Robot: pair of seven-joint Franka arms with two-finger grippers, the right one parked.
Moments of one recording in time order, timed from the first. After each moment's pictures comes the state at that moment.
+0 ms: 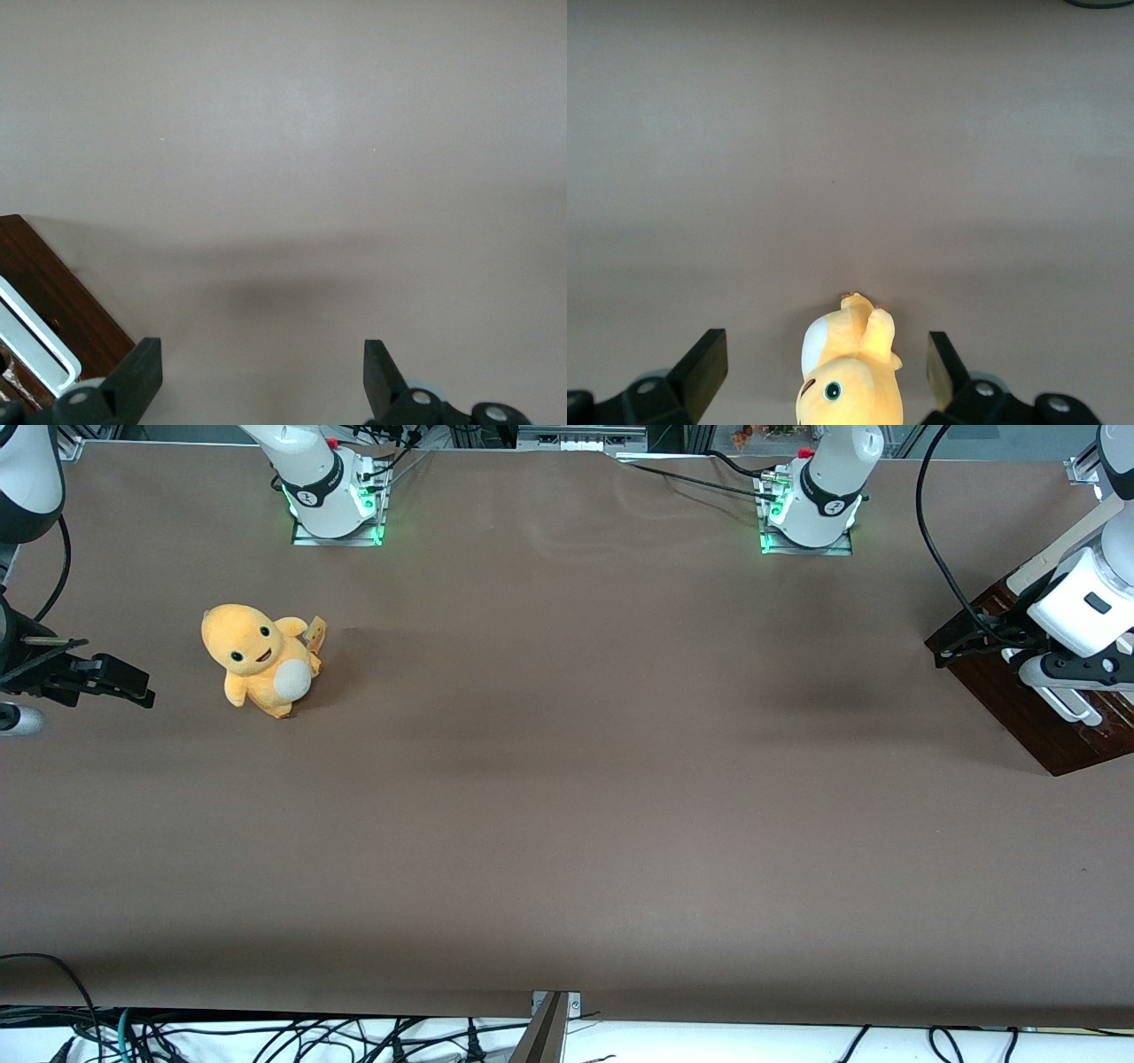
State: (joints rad) arm 0.01 -0.01 -0.03 -1.70 -0.01 1.66 0.01
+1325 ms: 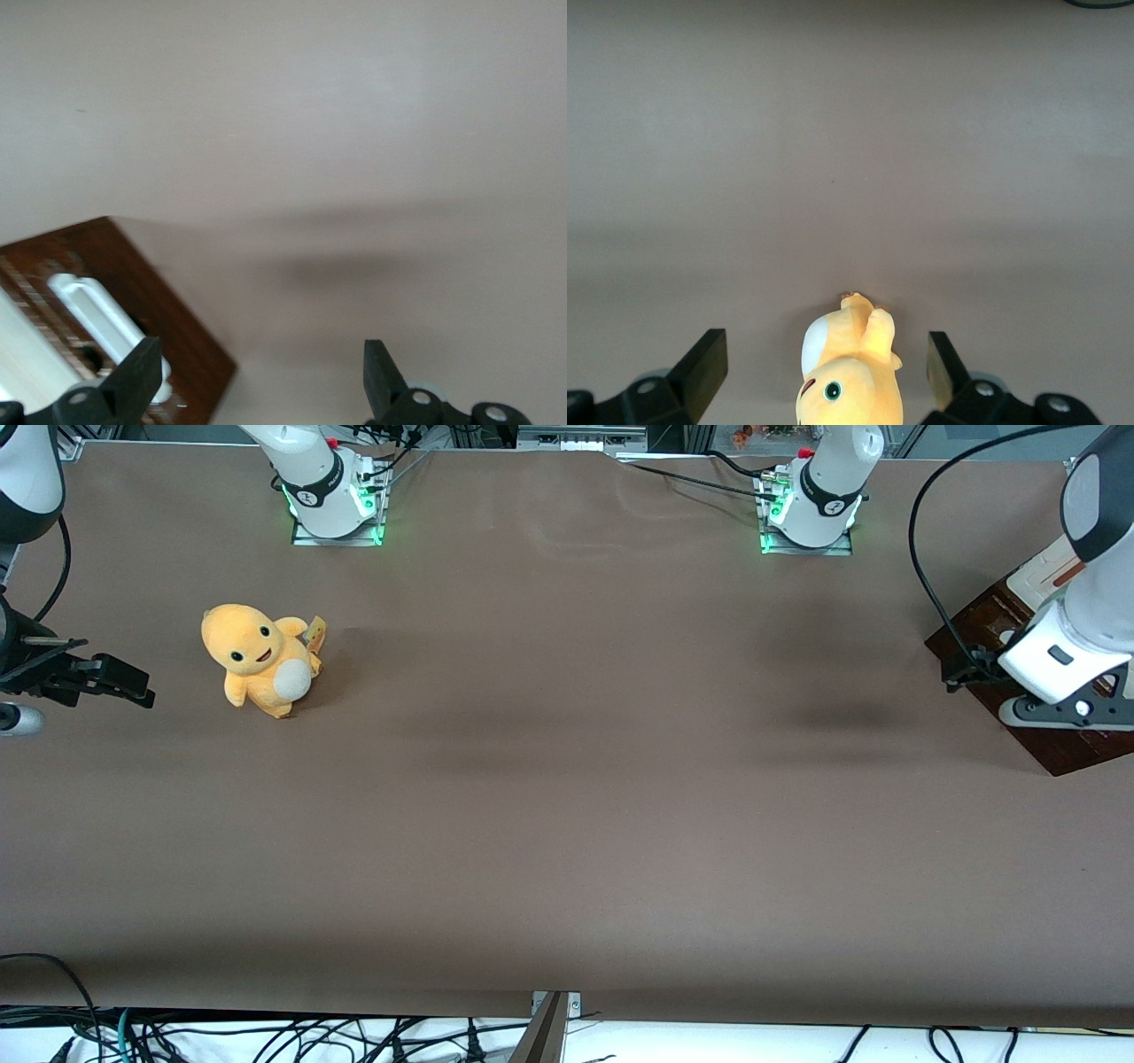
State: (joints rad) arm 0.01 0.12 -0.04 -1.64 0.24 1.65 0.01
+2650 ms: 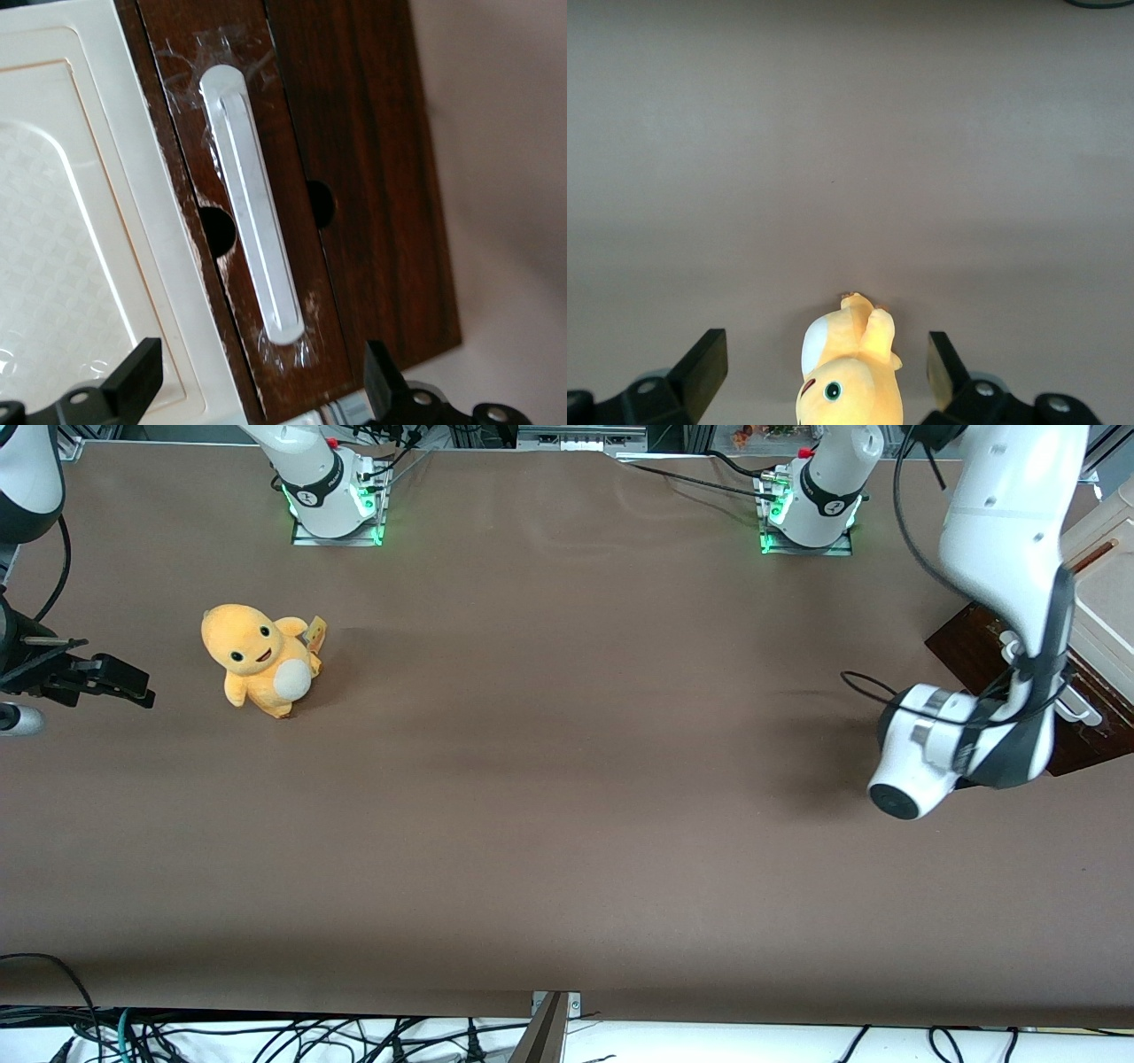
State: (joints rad) arm -0.02 0.73 -0.04 -1.63 0.87 1.21 -0.77
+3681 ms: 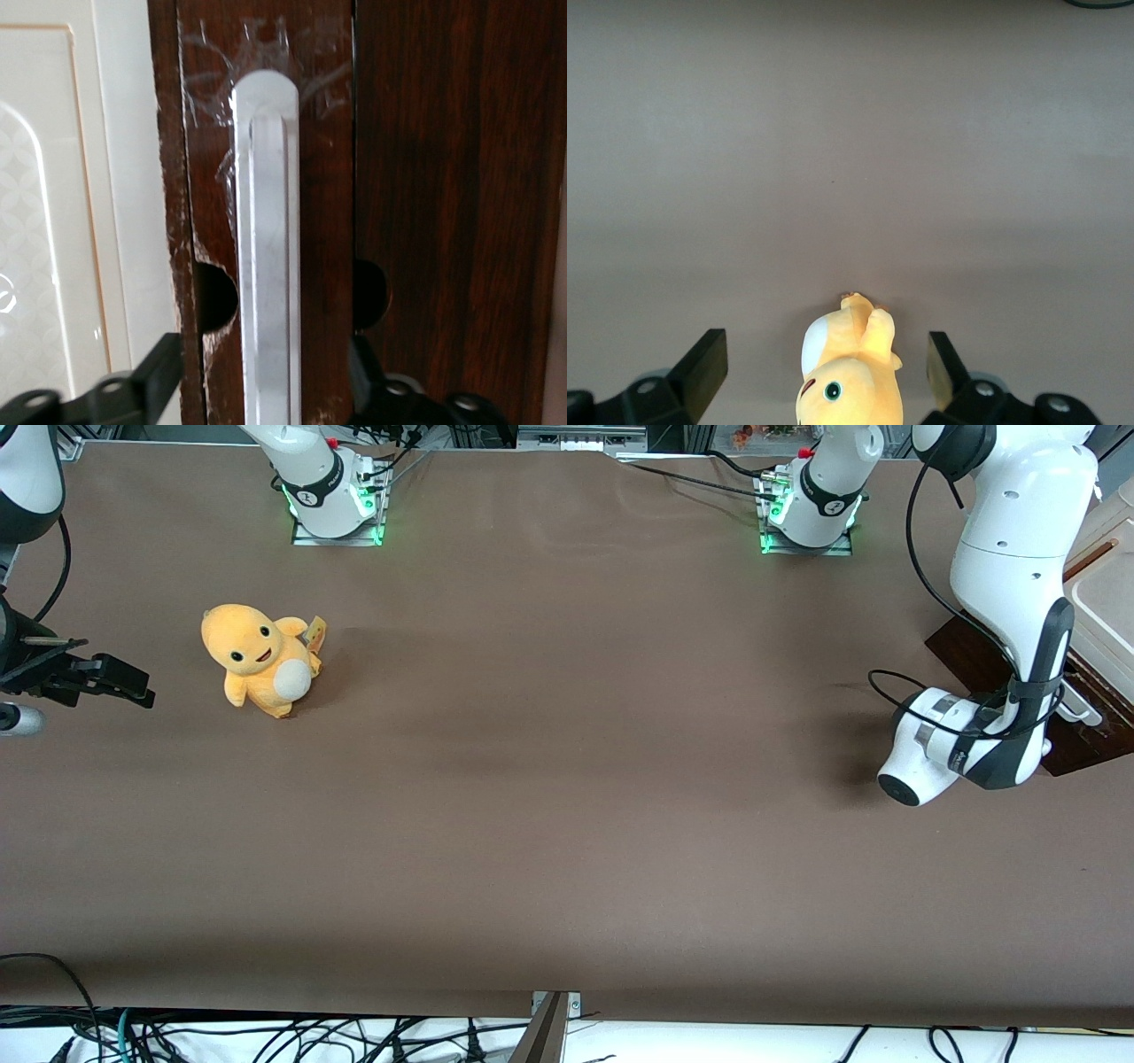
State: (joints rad) arm 0.08 0.75 -0.03 -1.74 1.03 1.28 -1.02
